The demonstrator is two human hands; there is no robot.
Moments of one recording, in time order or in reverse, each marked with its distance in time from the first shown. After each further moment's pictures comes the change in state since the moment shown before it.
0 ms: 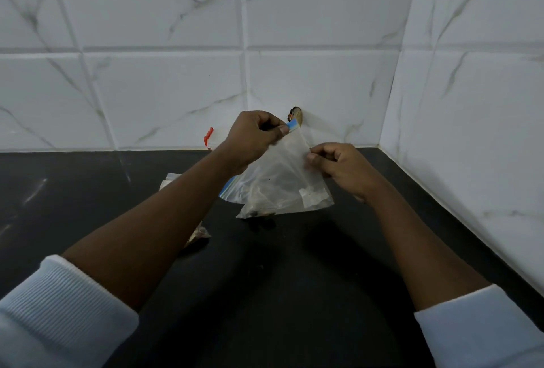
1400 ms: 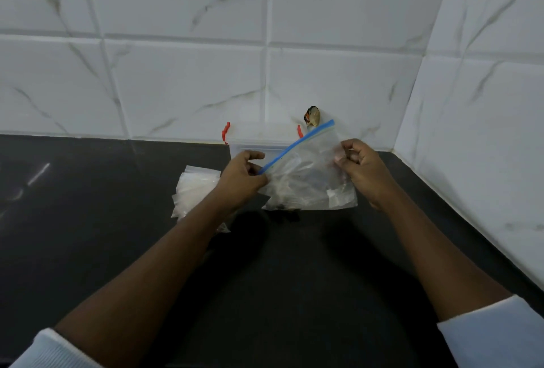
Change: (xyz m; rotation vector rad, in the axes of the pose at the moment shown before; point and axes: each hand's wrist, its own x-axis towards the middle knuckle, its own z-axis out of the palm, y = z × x) left_hand -0.061 -0.069 -0.026 -0.048 0.017 -0.273; right_hand 0.000 0.001 0.019 -0.046 0.238 0.053
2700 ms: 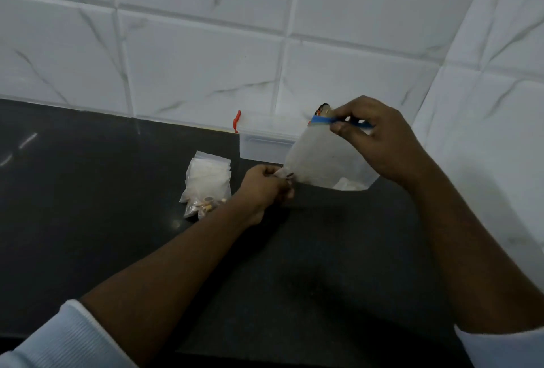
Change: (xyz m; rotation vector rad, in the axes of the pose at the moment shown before) left_hand -0.012 -0.010 0.021 -0.453 -0.077 -0.309; right_hand -0.012 -0.110 0.006 -0.558 -0.092 -0.594
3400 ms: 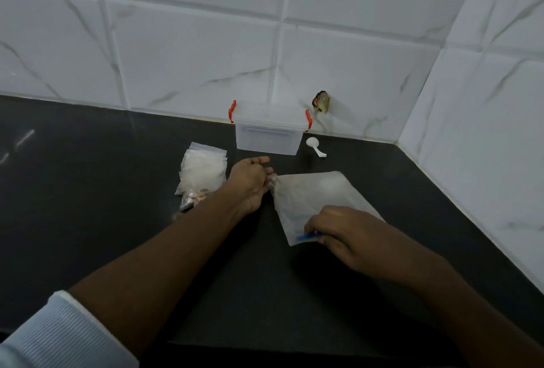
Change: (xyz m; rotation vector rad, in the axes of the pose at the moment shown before) left_hand 0.024 -0.005 -0.001 -0.246 0.226 -0.153; right_hand -0.112 -0.026 0.038 -0.184 -0.775 0.066
